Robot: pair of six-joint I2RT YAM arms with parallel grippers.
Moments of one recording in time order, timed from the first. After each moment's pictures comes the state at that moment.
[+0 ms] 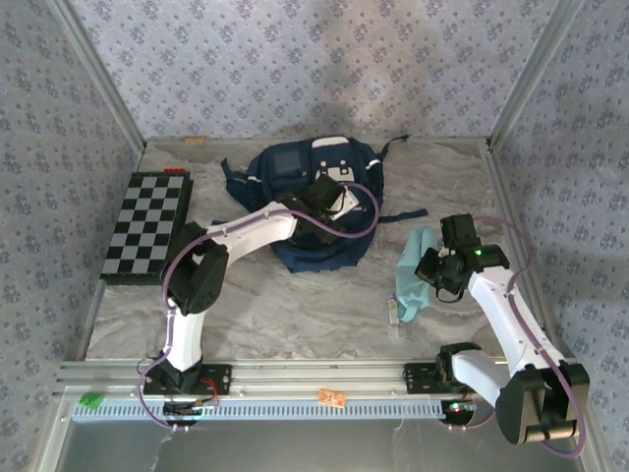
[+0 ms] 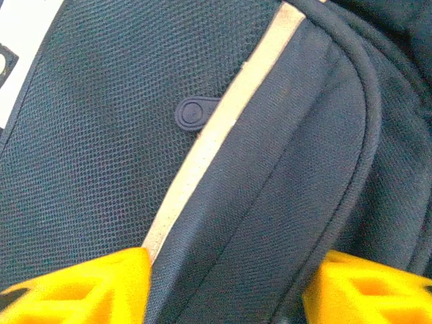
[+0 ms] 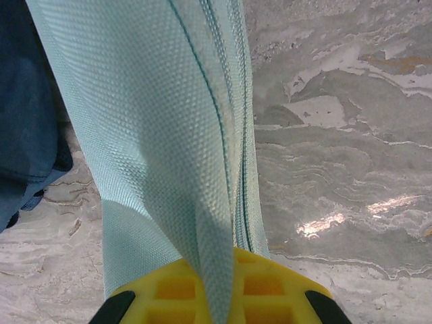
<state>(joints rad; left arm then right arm) -0.78 1.98 1.56 -0.51 -0.12 0.22 0.11 1.02 0.79 -0.95 -0.13 0.61</state>
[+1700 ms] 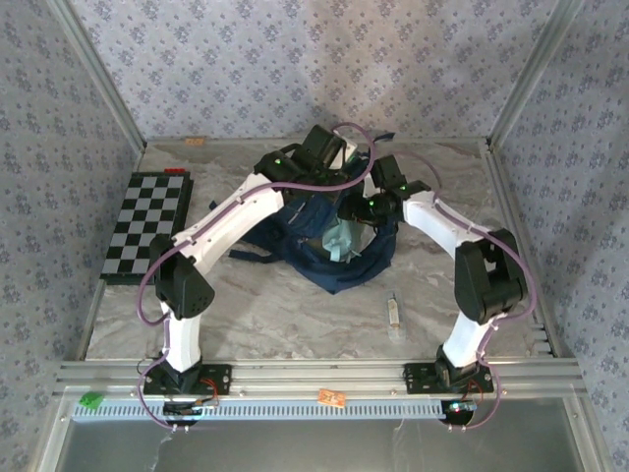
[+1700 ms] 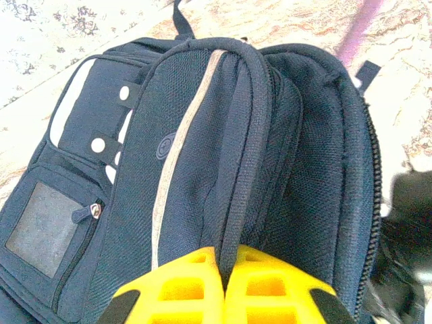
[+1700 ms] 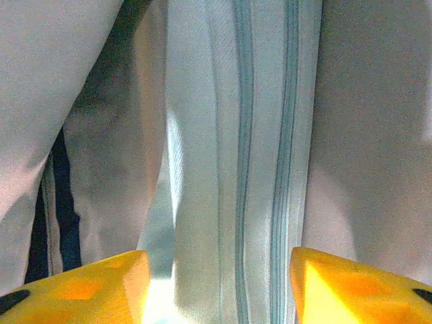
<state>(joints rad) -0.80 1.91 2.01 -0.88 -0.15 -0.09 0.41 1.68 1.25 -0.53 -0.31 0.48</state>
